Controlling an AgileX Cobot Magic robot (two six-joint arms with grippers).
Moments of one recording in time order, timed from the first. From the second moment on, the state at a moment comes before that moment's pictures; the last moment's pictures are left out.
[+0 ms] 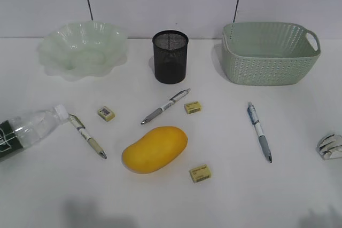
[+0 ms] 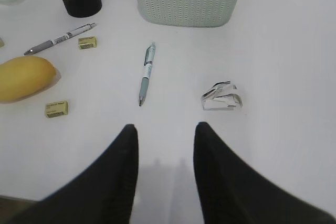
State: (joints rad) left arm -0.05 -0.01 -0.52 0.01 1.07 0.00; right arm 0.05 -0.01 -0.50 0.16 1.04 -0.11
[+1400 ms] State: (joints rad) left arm -0.05 -0.01 -0.52 0.01 1.07 0.00; right arm 0.05 -0.01 -0.50 0.14 1.04 -0.09
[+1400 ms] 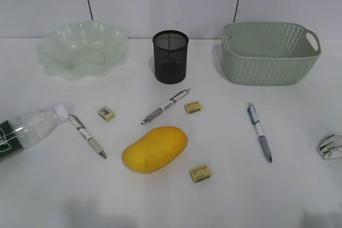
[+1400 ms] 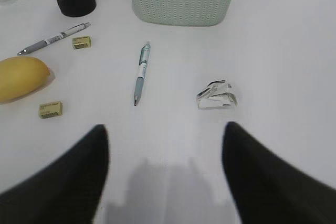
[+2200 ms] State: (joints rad) left arm -0.05 0.13 -0.59 -0.02 1.05 0.01; right arm 0.05 -0.01 -0.50 0.14 1.04 -0.09
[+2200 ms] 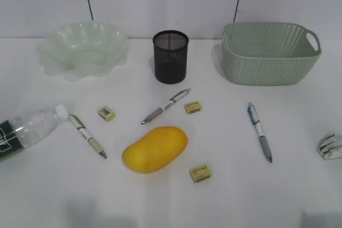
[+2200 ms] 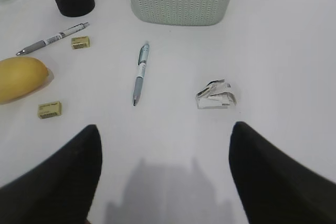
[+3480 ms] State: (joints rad) left arm -0.51 1.02 -0.88 -0.29 0.81 0.25; right arm 0.05 -0.01 -0.50 0.14 1.04 -0.09
